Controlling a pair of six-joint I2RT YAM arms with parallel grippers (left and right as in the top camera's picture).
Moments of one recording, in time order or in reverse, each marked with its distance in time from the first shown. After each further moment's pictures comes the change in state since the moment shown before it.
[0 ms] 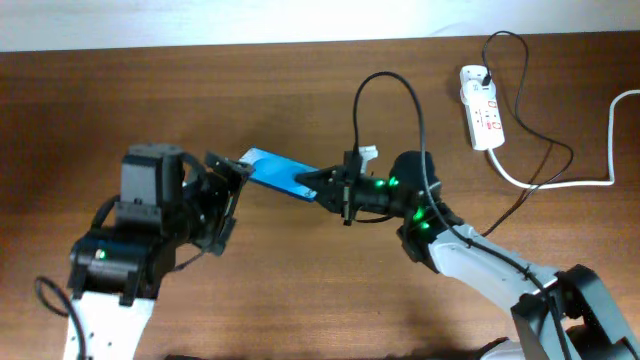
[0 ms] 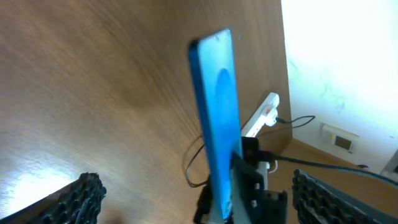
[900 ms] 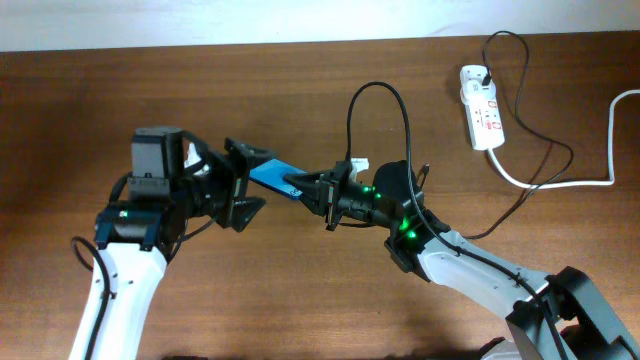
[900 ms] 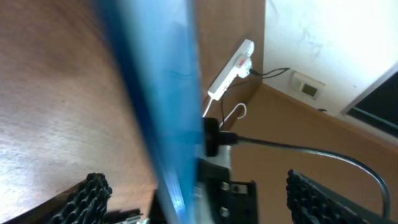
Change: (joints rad) left arm 0.104 0.156 -0.152 0.316 0.407 0.029; right arm 0.095 0.000 0.000 0.005 0.194 0.157
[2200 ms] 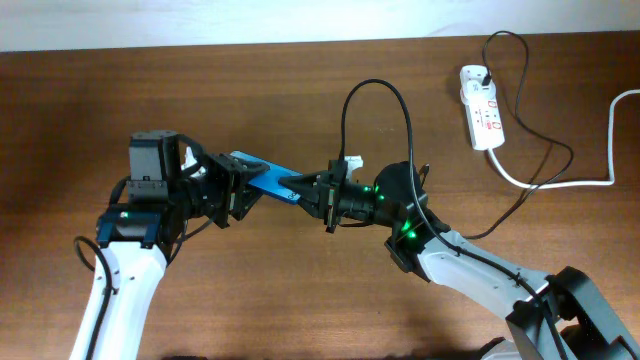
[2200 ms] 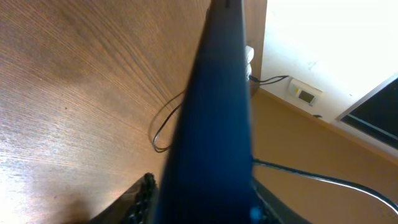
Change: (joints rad) left arm 0.026 0.009 -0.043 0.061 0.010 -0.016; right arm 0.000 0.000 0.000 0.082 -0.091 0.025
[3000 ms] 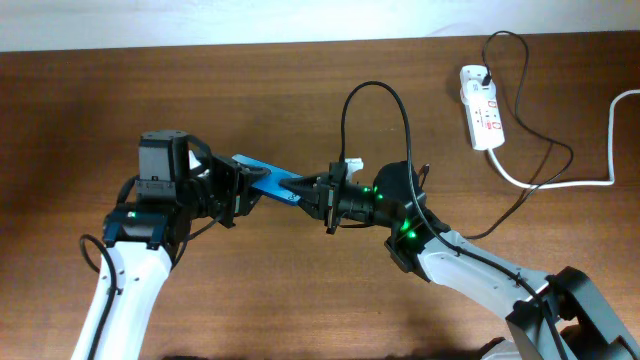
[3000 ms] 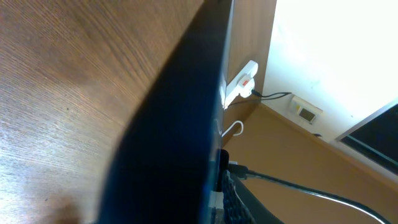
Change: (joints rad) left arm -0.042 0.000 0.000 0.008 -0.086 -0.098; right arm 0.000 0.000 0.000 -0.034 0.001 0.001
